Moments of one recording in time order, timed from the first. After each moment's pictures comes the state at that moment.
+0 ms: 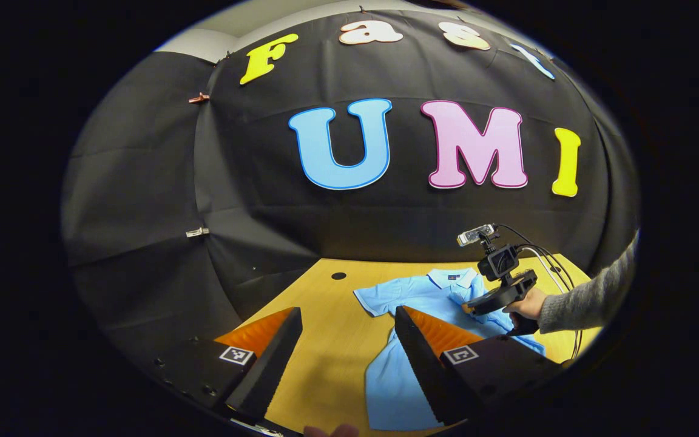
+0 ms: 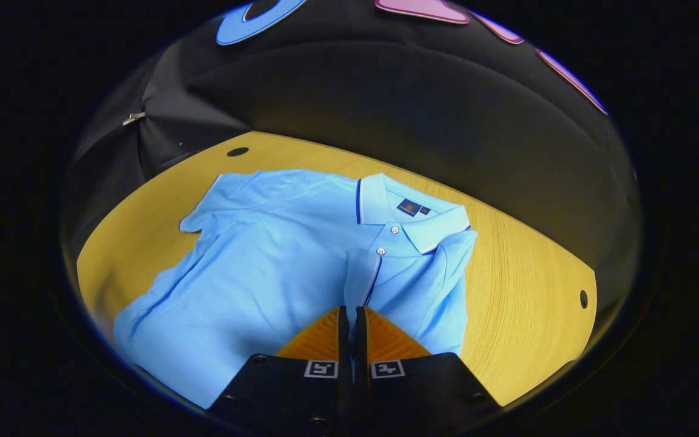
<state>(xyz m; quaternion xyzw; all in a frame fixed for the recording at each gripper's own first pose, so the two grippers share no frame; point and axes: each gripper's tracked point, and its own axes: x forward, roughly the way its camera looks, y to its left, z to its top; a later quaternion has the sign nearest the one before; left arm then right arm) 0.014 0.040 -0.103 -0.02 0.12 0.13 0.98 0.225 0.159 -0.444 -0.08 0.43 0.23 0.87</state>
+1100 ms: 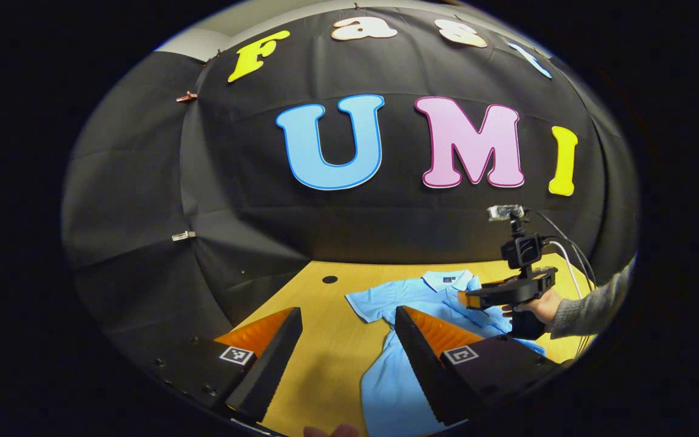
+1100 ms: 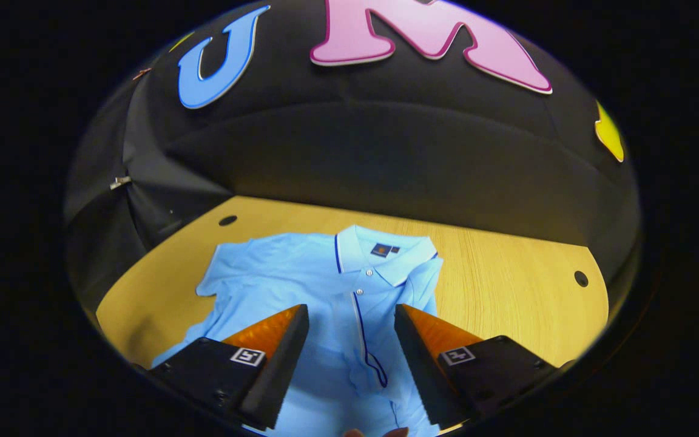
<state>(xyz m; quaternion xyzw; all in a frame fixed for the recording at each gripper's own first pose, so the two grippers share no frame) 0.051 0.037 -0.105 -0.02 0.12 0.10 0.99 0.254 0.135 -0.353 0.05 0.32 0.18 0.93</state>
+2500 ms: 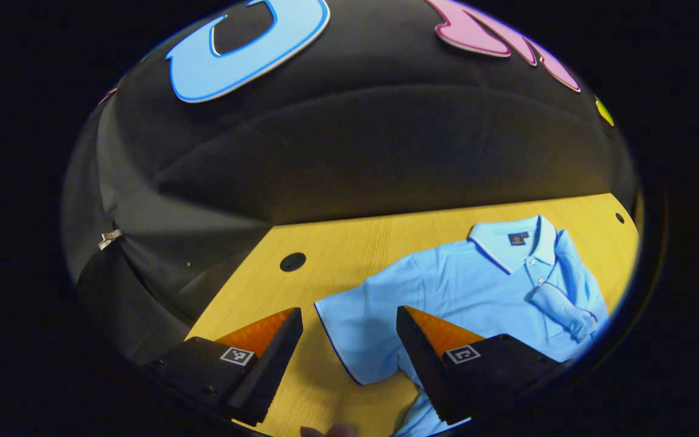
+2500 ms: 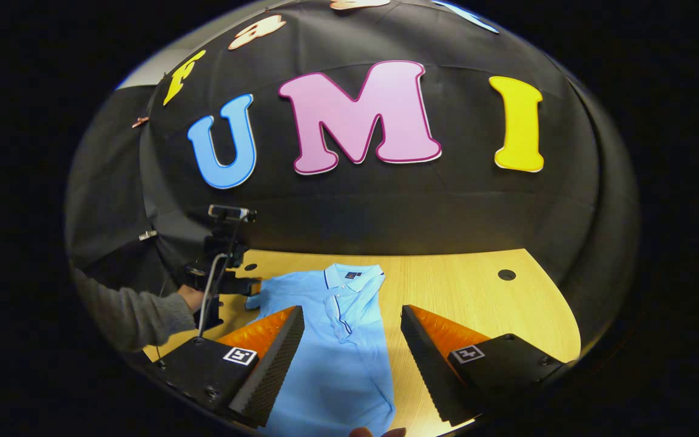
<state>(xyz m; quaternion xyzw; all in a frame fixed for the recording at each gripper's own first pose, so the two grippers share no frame) 0.353 0.062 -0.296 0.05 0.30 0.10 0.95 0.113 0.005 -0.201 0.12 0.25 0.12 0.95</state>
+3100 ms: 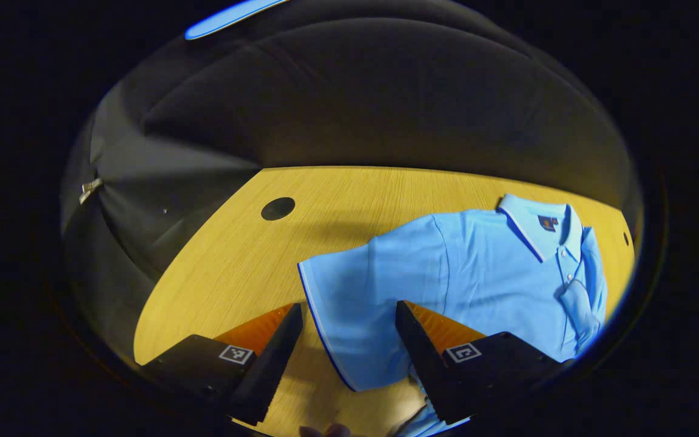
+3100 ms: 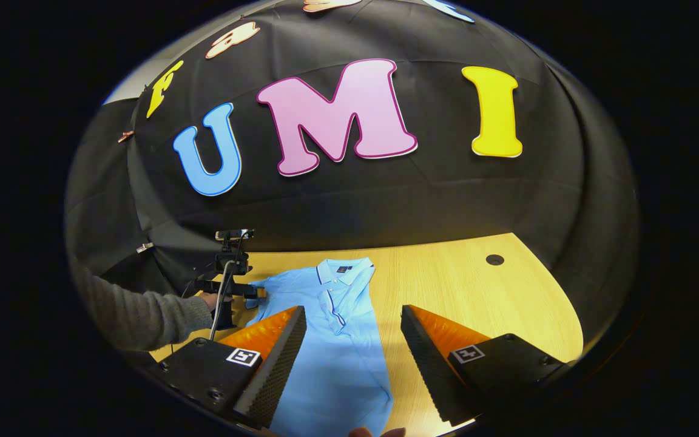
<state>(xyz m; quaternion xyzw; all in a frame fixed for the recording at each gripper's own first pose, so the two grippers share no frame) 0.361 0.069 -0.351 -0.05 0.38 0.11 0.92 0.093 -0.011 -0.207 0.14 0.27 0.11 0.95</state>
